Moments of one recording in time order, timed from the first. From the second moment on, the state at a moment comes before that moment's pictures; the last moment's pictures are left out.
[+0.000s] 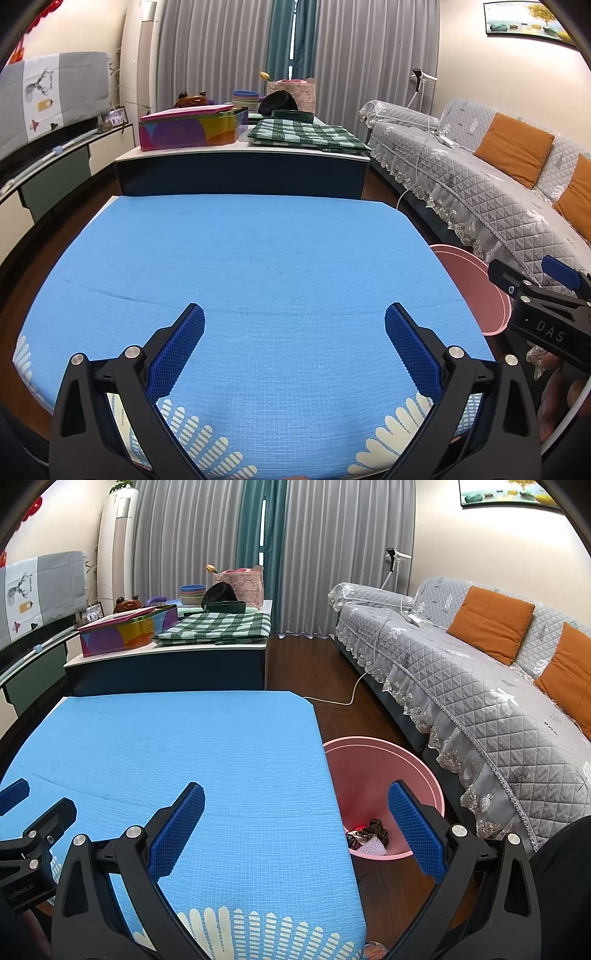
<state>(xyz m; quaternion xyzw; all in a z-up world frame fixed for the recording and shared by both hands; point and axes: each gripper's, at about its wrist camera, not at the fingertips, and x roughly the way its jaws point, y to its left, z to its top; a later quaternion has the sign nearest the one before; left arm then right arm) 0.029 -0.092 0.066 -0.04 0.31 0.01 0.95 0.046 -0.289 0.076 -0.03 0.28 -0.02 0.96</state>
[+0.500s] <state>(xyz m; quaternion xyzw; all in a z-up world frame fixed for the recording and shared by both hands) 0.029 -0.091 0.065 -0.04 0.31 0.00 0.95 0.046 -0.289 0.075 -0.03 0.28 -0.02 0.96</state>
